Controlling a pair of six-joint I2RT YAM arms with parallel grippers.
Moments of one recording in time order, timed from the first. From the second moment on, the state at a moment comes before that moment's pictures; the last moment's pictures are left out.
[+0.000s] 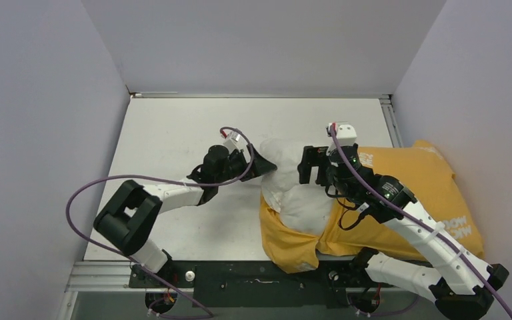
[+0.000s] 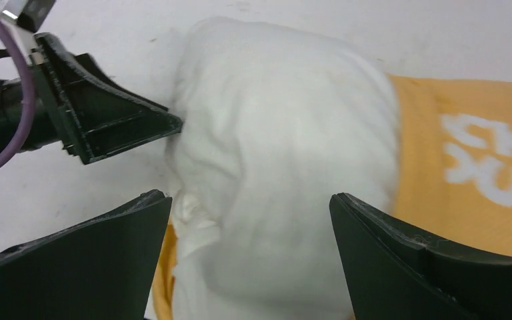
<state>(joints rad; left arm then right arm) -0.64 1.52 0.70 0.51 0.28 -0.97 0.76 0.96 1.11 -0.72 0.30 0.43</state>
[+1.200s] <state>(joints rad) -0.71 1.28 0.52 0.42 0.08 -0.84 0.83 1.46 1.41 -0.61 -0.01 0.28</state>
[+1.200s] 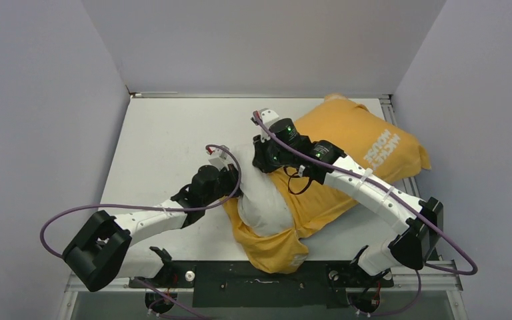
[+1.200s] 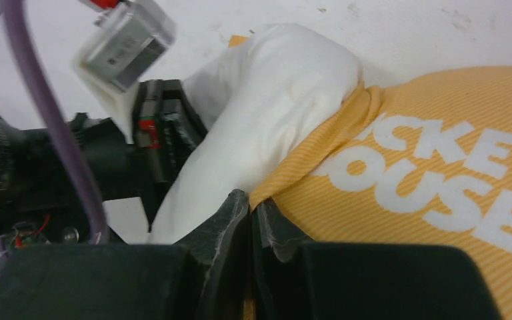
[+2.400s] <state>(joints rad) -0.83 1.14 0.60 0.19 -0.38 -0.82 0.81 1.27 1.03 -0.37 0.02 0.40</state>
